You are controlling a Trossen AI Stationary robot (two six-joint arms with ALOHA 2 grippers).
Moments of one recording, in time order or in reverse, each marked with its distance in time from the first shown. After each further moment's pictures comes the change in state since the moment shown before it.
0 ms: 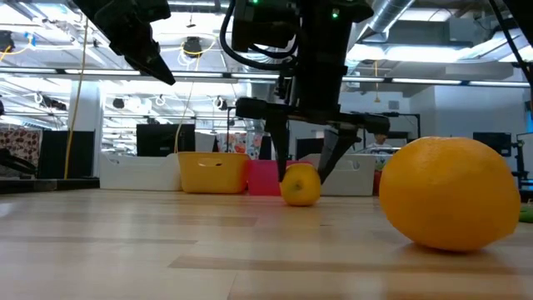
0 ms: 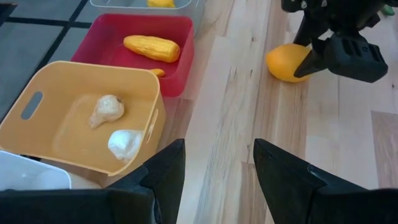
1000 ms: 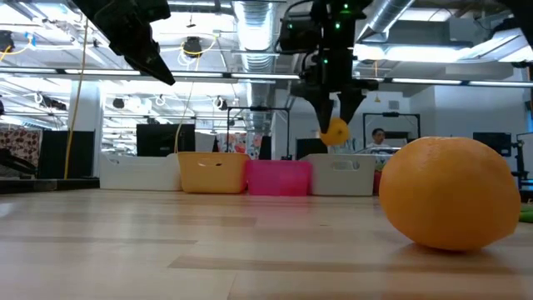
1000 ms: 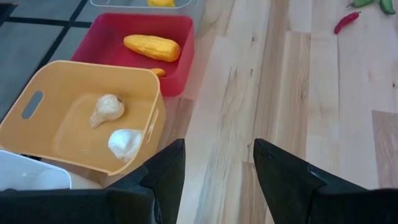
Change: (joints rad) left arm 0.000 0.000 0.000 -0.002 -0.002 0.000; right arm -0.452 -0.263 0.000 -0.233 0.106 -0.833
